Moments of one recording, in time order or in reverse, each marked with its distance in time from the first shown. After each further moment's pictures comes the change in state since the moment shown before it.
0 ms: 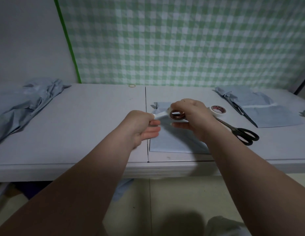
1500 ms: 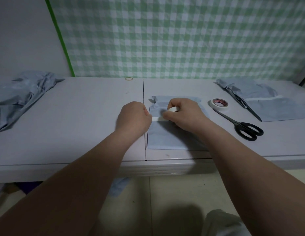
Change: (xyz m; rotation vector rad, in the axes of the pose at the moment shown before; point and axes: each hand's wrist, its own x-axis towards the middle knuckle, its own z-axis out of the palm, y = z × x) left_hand 0.043 -0.018 -0.010 1.037 0.360 0.510; right_hand 0.024 0.022 0.002 -0.713 0.022 -0.204
